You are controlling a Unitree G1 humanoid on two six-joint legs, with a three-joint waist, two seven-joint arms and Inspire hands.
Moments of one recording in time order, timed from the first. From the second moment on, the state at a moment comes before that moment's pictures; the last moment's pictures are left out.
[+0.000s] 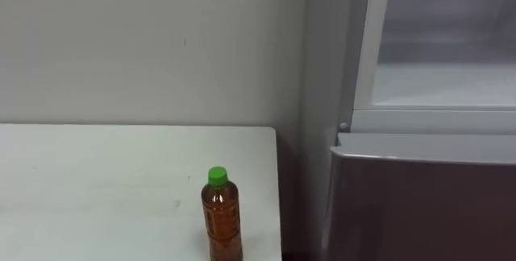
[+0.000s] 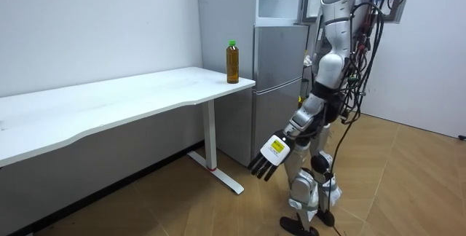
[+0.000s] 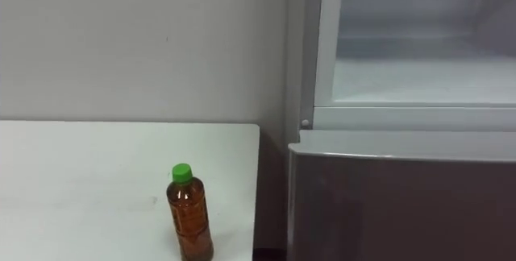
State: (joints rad) left arm 0.29 0.14 0.05 1.03 0.03 -0.15 0.23; right arm 0.16 -0.21 0.06 1.16 0.45 -0.07 0.17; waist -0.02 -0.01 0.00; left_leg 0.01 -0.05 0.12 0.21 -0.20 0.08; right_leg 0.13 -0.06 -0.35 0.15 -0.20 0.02
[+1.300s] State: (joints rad) left arm 0.27 0.15 0.01 1.04 0.07 -0.13 0.24; right arm 0.18 -0.21 0.06 1.18 0.48 -0.06 0.16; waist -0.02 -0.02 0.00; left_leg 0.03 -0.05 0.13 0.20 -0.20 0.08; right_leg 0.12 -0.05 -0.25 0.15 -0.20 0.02
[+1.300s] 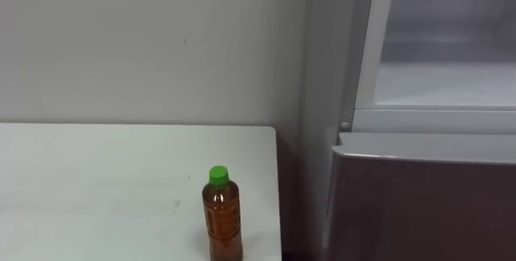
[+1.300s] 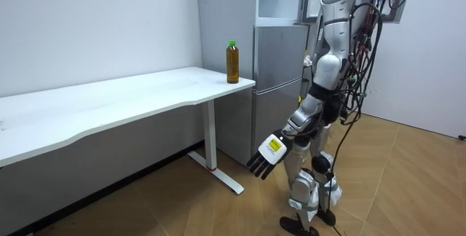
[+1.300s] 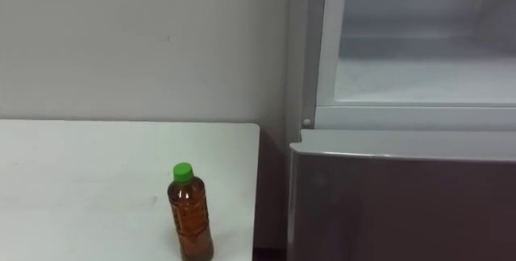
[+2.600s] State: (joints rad) left arm 0.30 0.18 0.07 1.10 -0.05 -0.09 0.24; right arm 0.29 -0.21 -0.22 0.06 0.35 -0.11 -0.53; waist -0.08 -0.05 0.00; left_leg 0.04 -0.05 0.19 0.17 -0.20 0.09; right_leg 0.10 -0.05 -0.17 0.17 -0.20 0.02
